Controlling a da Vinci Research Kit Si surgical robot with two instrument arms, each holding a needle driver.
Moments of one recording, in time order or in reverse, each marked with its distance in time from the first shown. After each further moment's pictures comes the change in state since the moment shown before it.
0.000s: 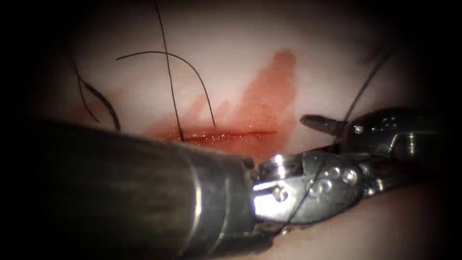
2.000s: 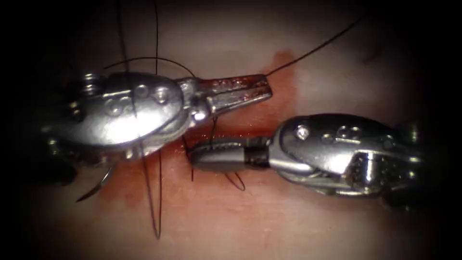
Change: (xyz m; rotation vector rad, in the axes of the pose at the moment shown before) right arm 0.011 -0.007 0.001 0.292 0.353 0.126; left arm 0.001 -0.007 -0.013 0.086 0.032 0.007
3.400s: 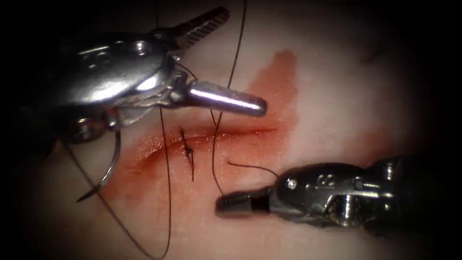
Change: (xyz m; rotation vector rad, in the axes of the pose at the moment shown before) right arm -0.010 -0.001 0.001 0.101 -0.322 -0.078; left arm 0.002 -0.003 -0.001 0.020 -0.016 -0.164
